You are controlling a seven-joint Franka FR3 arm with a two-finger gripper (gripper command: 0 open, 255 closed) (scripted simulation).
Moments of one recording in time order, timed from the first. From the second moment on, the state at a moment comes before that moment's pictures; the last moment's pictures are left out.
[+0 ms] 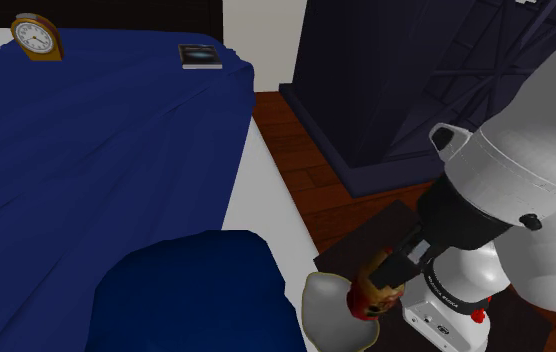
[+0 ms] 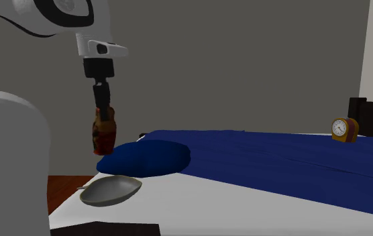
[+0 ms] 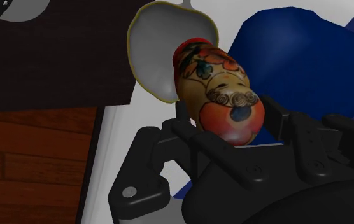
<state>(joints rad) 0.60 -1.14 0.44 -2.76 0.46 1.78 0.69</state>
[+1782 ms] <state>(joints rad) 0.69 -1.09 0.61 -3.01 0.64 2.07 0.68</state>
